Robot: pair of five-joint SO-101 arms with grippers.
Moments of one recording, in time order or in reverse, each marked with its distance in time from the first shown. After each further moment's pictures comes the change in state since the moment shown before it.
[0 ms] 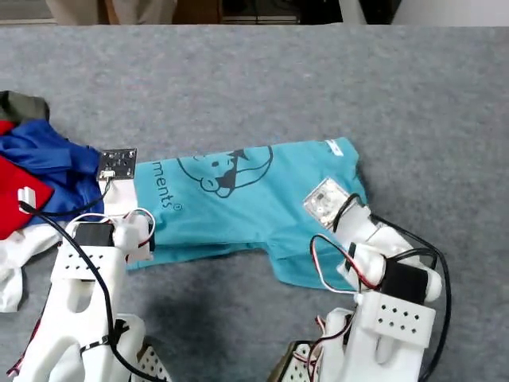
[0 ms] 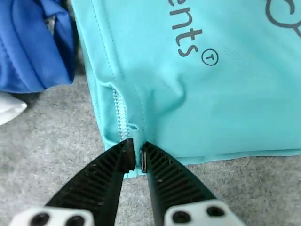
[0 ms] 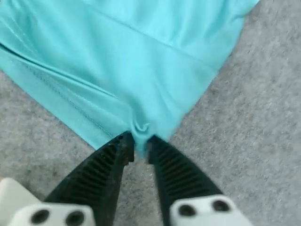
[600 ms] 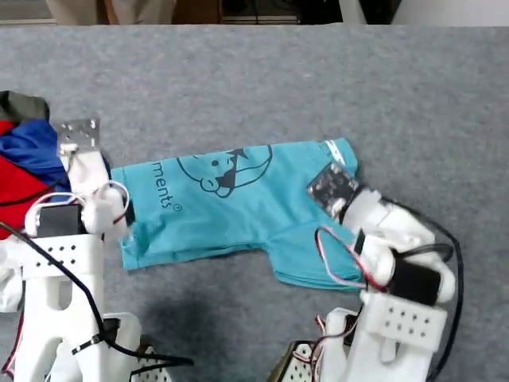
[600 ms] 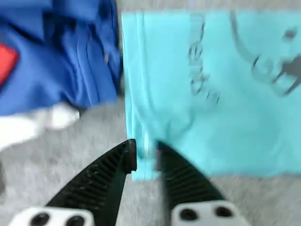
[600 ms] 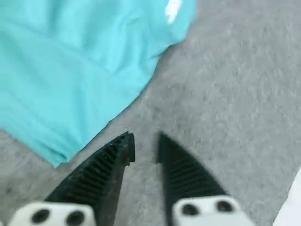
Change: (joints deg) left arm -6.7 0.0 -20.1 11.9 2.6; right arm -0.7 5.8 -12.1 -5.4 -0.1
